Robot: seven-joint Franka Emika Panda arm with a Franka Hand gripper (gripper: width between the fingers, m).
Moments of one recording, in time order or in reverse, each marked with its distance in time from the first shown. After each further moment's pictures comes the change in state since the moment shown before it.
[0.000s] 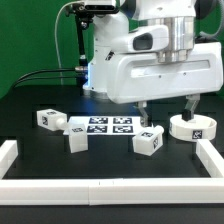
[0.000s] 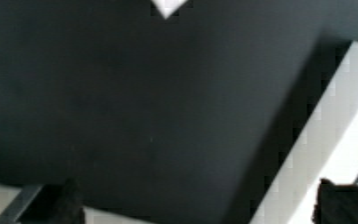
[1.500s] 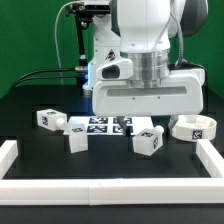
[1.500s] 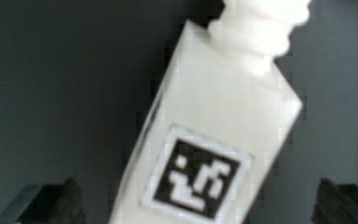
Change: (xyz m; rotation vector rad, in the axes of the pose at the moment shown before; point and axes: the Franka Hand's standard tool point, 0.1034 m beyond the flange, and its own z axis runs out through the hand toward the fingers) arm -0.078 0.002 0.046 0.031 -0.153 0.457
